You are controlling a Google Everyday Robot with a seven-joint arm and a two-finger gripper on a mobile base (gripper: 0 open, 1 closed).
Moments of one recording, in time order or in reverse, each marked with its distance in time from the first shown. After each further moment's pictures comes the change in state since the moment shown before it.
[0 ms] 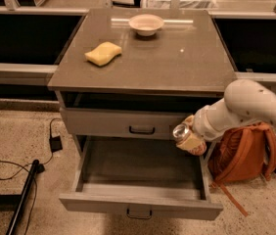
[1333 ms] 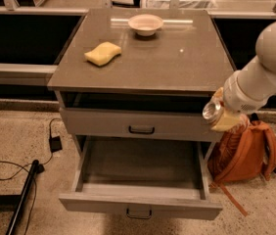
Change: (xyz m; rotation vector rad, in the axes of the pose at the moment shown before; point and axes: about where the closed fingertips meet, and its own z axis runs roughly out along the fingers) arm -0.016 -0.004 -0.150 0.056 0.275 -0.170
